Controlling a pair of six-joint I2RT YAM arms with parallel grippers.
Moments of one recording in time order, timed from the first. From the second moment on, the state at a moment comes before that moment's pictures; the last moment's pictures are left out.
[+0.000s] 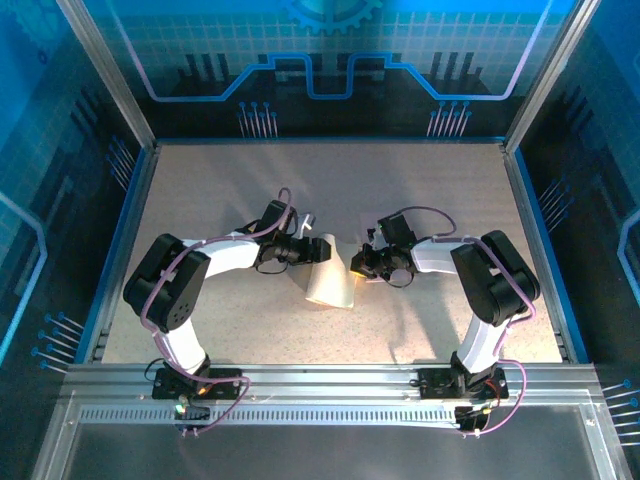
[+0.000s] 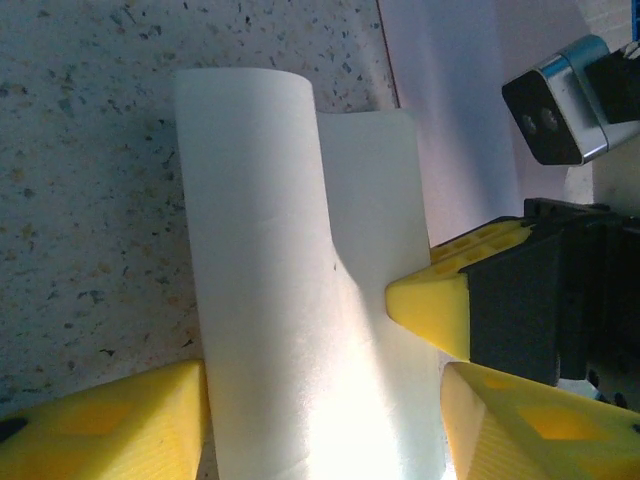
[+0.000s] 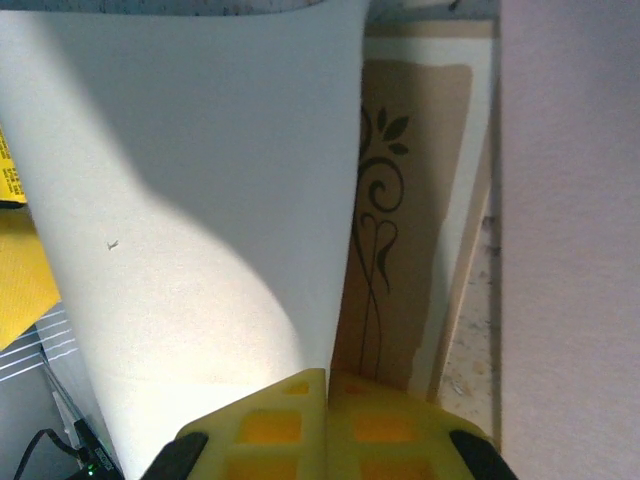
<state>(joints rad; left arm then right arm) -0.46 1.76 0.91 -0.04 0.54 -0.57 0.42 1.77 0.80 -0.05 -0.55 0.77</state>
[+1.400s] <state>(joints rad) -0.46 1.77 0.95 -0.08 0.55 -0.50 0.41 1.70 0.79 -0.07 -0.55 0.76</state>
